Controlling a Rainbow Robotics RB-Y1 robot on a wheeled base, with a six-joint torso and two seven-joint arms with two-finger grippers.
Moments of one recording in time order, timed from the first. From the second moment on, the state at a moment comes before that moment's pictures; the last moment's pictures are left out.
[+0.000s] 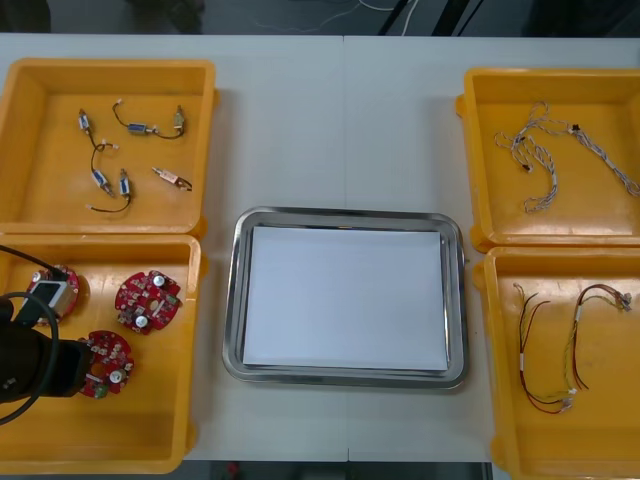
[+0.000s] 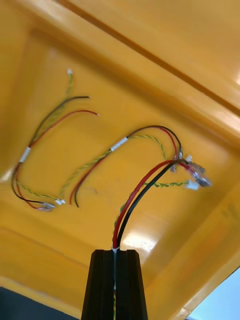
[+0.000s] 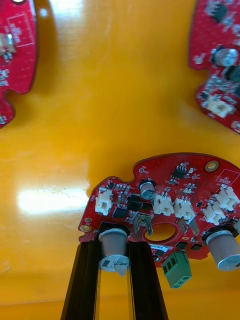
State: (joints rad) right arm 0.12 -0.97 -0.44 -2.24 -1.13 1.73 1.78; left arm 0.15 1.26 -0.30 -2.17 0.84 1.12 -0.91
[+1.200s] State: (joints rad) right arm -0.25 -0.98 -0.14 -2.38 -1.21 1.85 1.73; left arm 0.15 1.26 -0.29 -2.09 0.87 1.08 -0.91
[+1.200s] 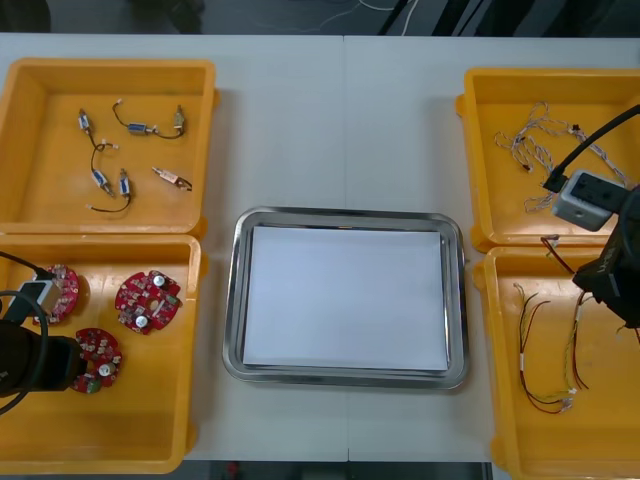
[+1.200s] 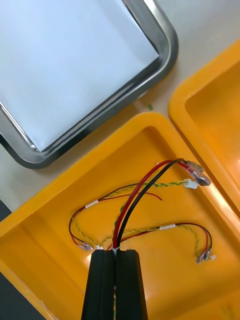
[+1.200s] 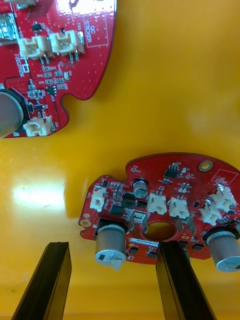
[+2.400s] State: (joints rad) right arm -0.45 -0.99 0.14 -2.40 -1.14 1.83 1.67; left arm 0.16 1.18 0.05 -2.24 1.05 1.32 -1.24
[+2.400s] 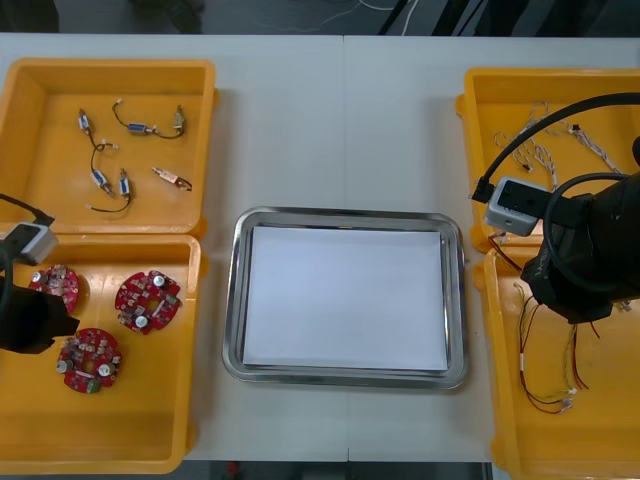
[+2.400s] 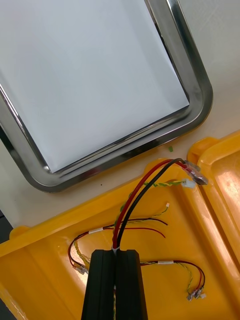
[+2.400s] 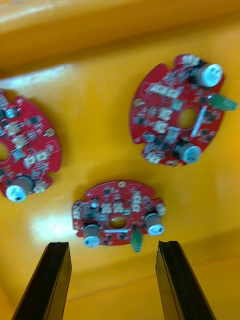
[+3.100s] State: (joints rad) right arm -0.45 -0.99 0.14 -2.40 -1.14 1.84 1.67; left arm 0.38 1.13 0.05 -2.29 0.95 1.10 -1.24
